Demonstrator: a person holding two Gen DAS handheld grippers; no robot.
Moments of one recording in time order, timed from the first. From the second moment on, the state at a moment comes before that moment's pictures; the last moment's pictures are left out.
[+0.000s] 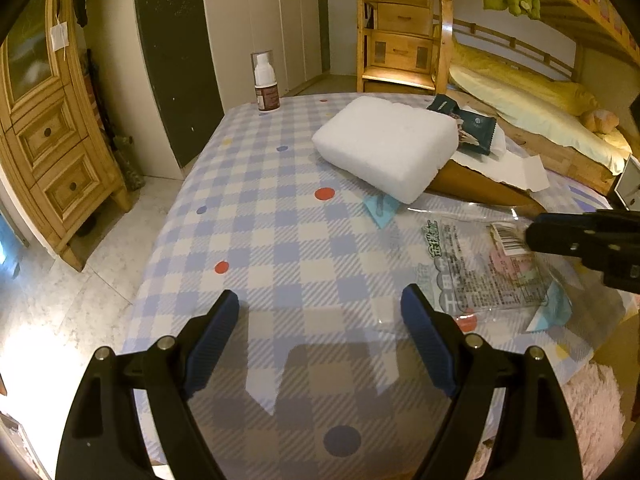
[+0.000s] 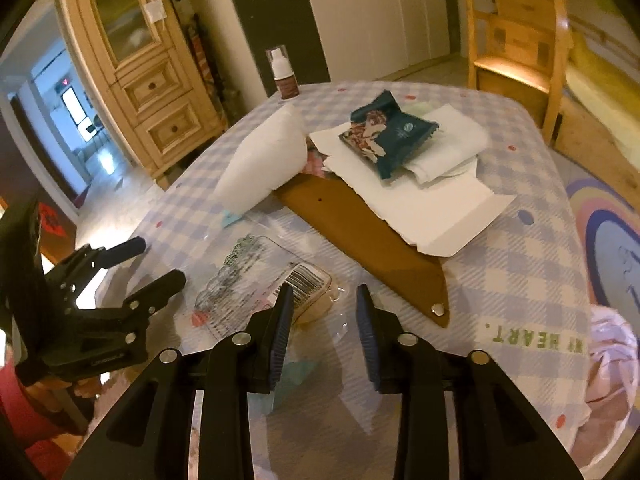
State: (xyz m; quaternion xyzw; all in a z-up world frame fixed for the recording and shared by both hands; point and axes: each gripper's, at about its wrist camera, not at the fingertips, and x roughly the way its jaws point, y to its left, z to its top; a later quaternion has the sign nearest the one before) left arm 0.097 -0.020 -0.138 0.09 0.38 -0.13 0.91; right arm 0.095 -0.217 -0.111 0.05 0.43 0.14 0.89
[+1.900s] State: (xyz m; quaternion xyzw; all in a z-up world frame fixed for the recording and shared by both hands) left arm 0.086 -0.081 -0.069 0.07 0.32 -0.20 0.92; right arm -0.008 -0.321 -0.027 0.07 0.27 -0.09 0.96
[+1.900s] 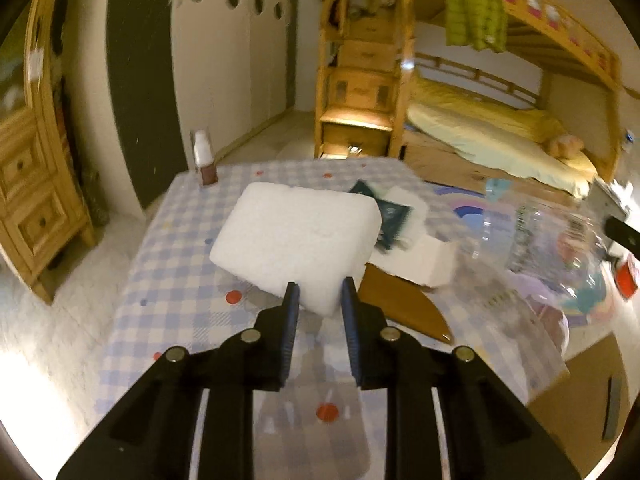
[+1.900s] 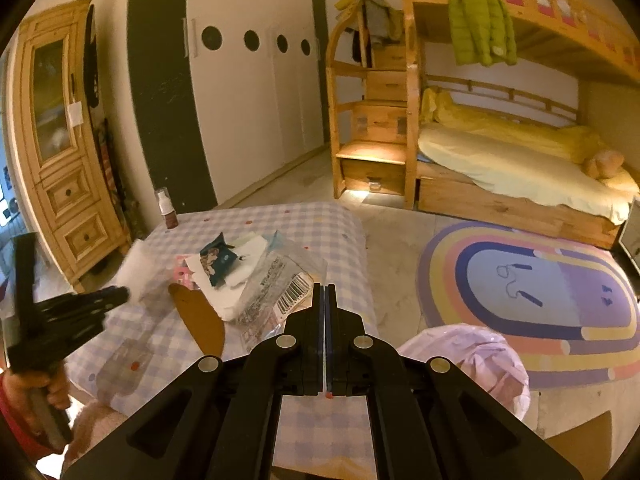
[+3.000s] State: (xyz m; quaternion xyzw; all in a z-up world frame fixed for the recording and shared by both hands) left arm 0.011 -0.315 -0.090 0.19 0.29 -0.43 0.83; right arm -0.053 -0.473 -0.096 0.09 0.34 -0.29 0.89
